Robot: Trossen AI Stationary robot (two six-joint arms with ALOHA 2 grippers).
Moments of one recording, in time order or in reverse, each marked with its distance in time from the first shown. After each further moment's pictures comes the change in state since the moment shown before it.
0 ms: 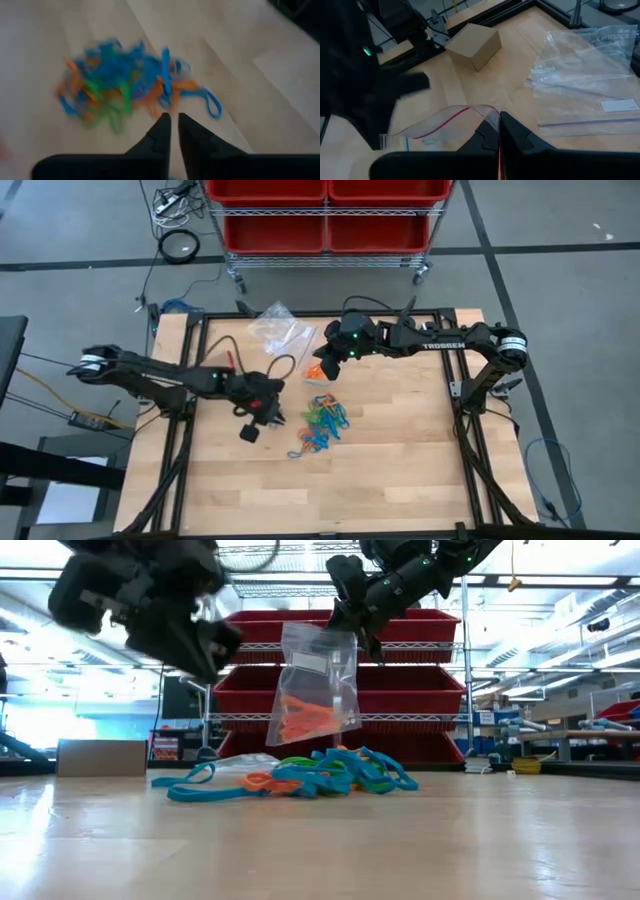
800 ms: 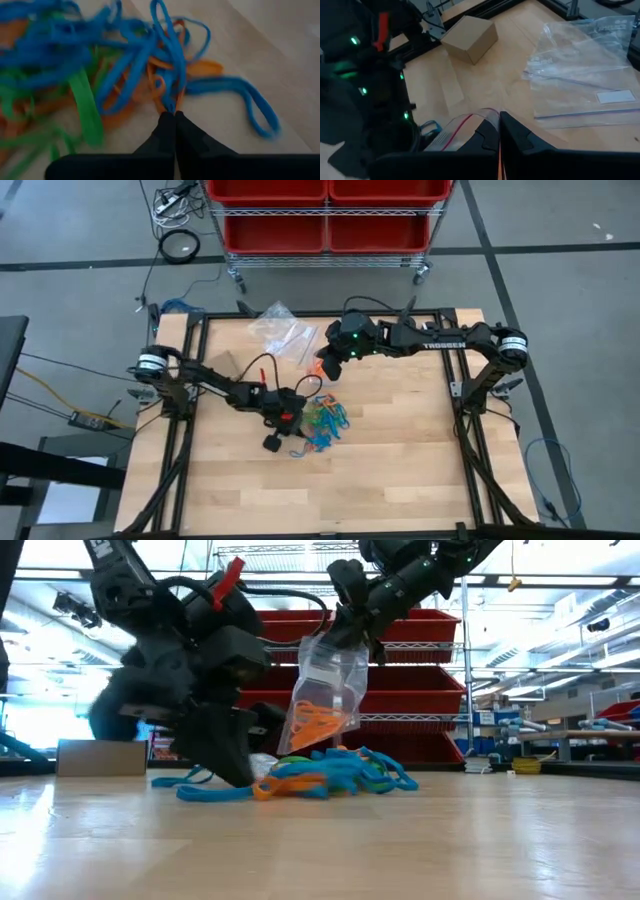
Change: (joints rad) left arm -0.010 0.479 0.009 0.365 0.060 0.059; right arm -0.003 0.000 0.000 -0.038 0.001 0.000
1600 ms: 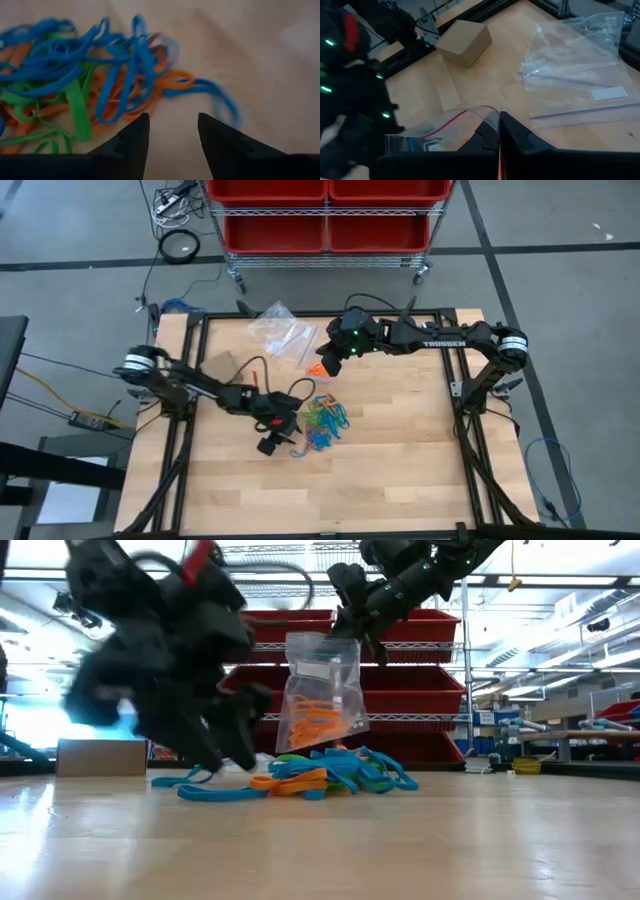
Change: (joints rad) left arm -0.050 -0.073 -0.040 0.066 -0.054 -0.023; right arm -0.025 0.000 0.000 0.001 -0.002 0.035
